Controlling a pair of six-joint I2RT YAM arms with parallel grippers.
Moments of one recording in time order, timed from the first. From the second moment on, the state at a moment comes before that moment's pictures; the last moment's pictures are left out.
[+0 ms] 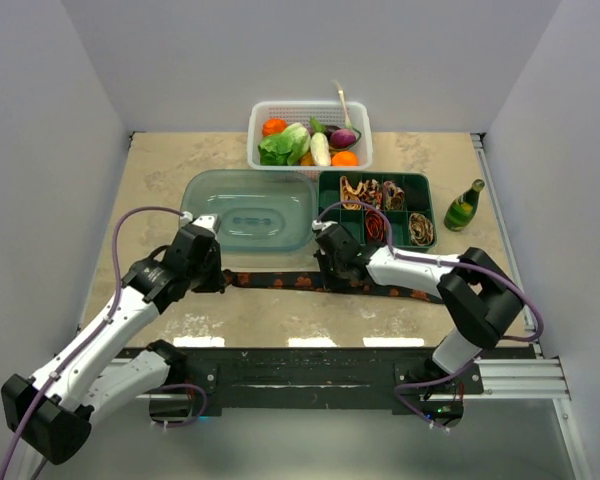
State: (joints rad) left arm -0.52 0.88 0.79 -0.82 -0.12 -0.51; right arm 0.79 1.64 0.89 -0.28 0.05 0.45
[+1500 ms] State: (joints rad) left arm -0.46 1.45 1.06 -0.95 -0.35 -0.34; right arm 0.65 1.56 0.99 -0.61 0.06 0.33
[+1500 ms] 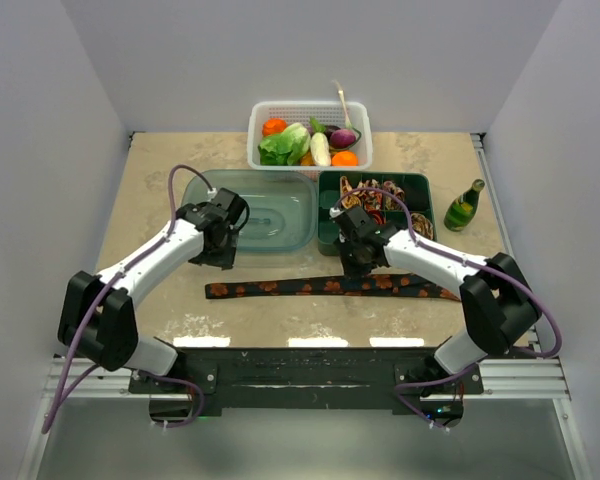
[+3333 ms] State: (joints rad) left arm -0.50 1.12 0.57 -0.24 0.12 -0.54; right arm 0.78 1.72 1.08 -0.48 0.08 0.31
